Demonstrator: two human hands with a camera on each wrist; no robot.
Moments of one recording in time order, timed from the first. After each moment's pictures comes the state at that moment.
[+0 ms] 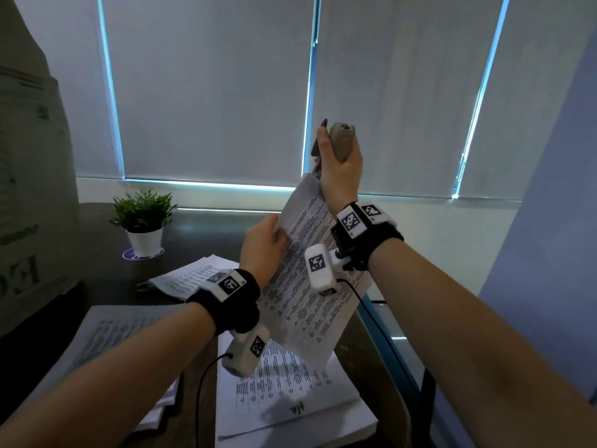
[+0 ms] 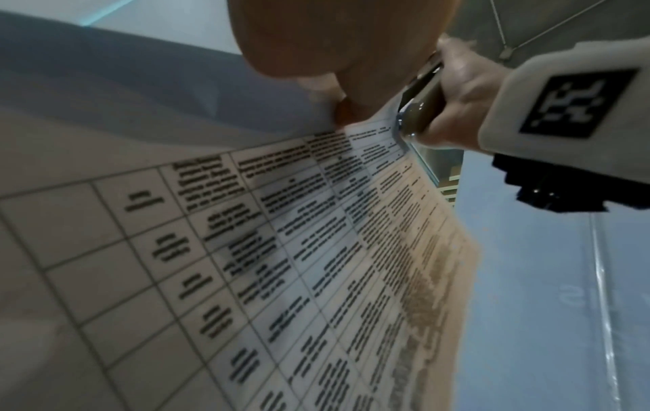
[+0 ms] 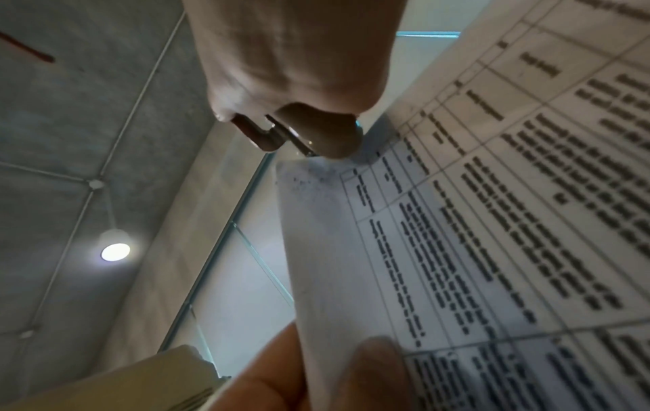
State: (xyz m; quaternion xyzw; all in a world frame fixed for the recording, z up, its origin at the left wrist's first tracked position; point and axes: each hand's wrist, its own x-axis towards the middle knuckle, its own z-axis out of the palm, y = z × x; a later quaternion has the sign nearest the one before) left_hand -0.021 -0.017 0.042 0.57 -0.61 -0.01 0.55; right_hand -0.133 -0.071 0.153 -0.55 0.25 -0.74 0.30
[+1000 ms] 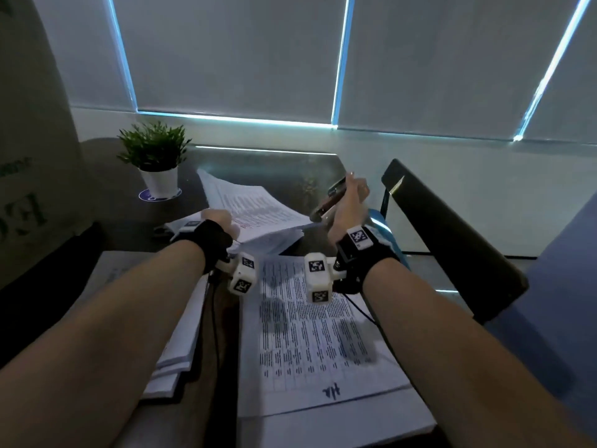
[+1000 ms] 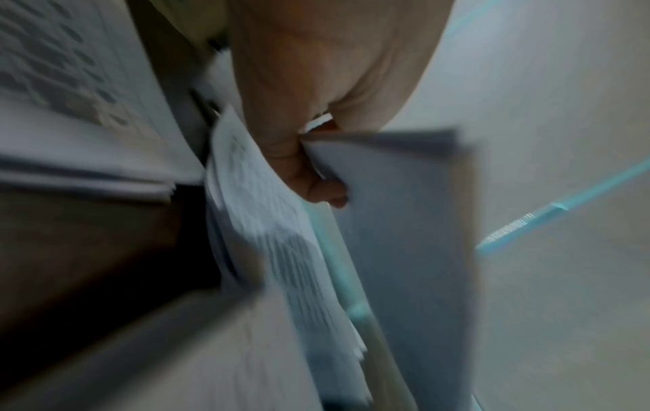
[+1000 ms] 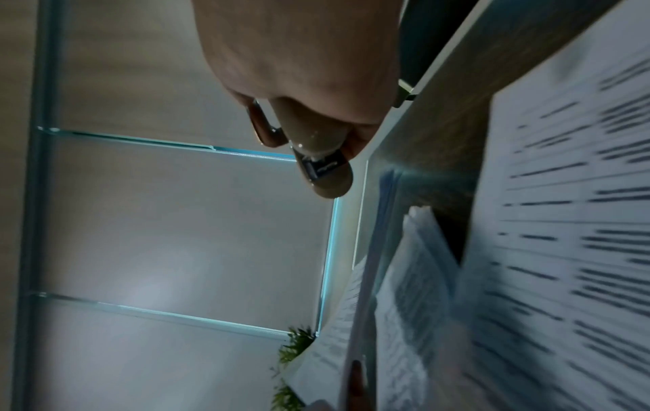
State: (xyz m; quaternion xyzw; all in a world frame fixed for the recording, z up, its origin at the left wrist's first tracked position) left_hand 0.134 -0.104 -0.051 0.85 -0.46 -0.13 0.22; right_hand -0.083 -0.152 -0.018 -0.27 0.46 -0.58 0.62
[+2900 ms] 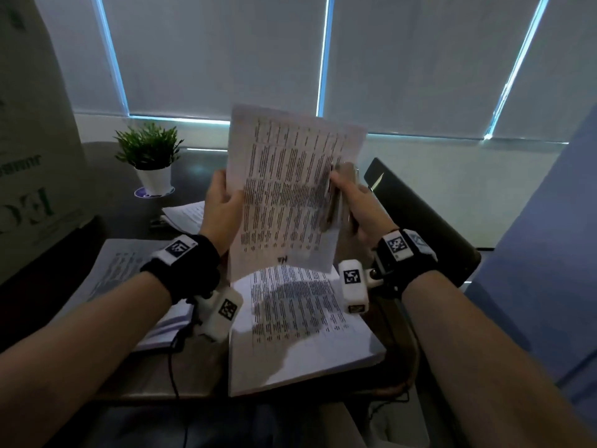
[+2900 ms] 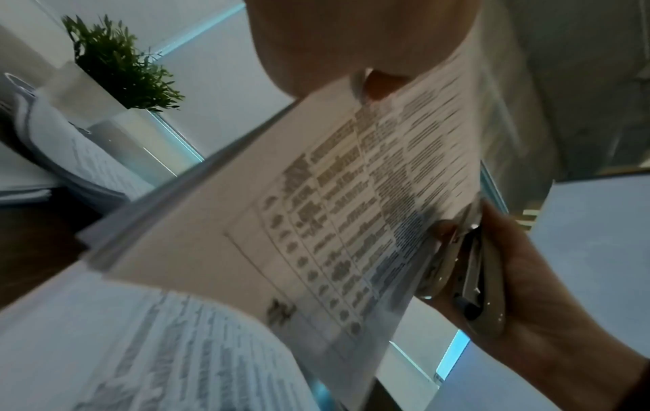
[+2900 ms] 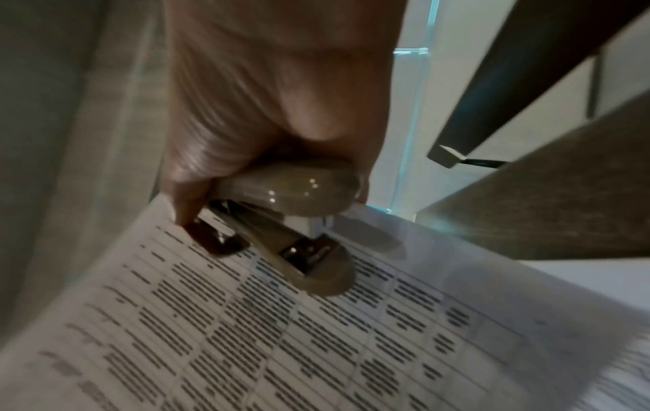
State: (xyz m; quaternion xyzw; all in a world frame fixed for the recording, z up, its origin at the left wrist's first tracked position) left_hand 0.027 0.025 -0.008 0.50 -0.49 -0.19 0.69; right_hand -0.186 -0.078 -0.004 -0.53 0.32 -0.47 0.62
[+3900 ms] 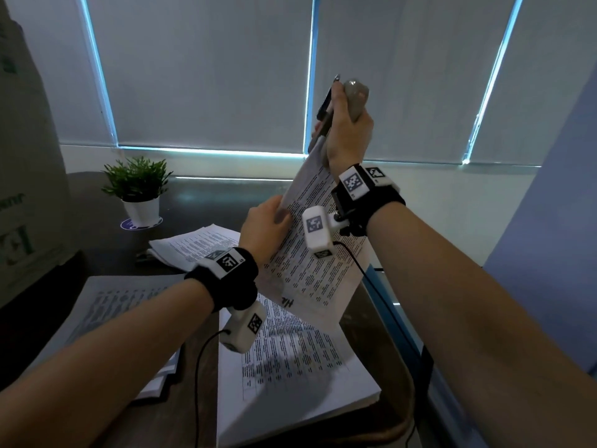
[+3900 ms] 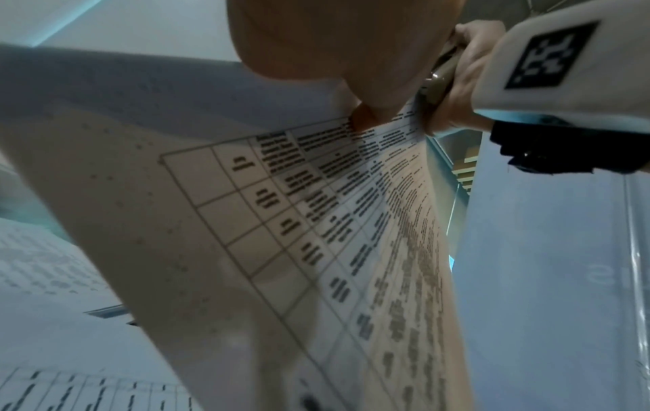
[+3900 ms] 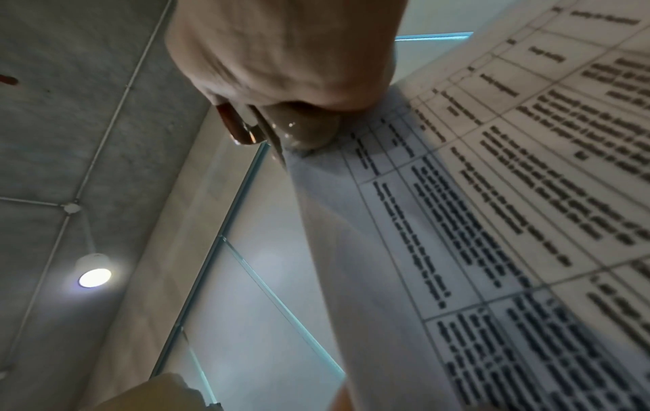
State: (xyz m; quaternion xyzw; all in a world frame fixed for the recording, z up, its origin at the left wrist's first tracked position) left_hand -0.010 -0.039 0.011 0.57 -0.64 -0.03 0.51; right_hand -0.127 -0.096 0.149 -0.48 0.26 -0.74 0.39
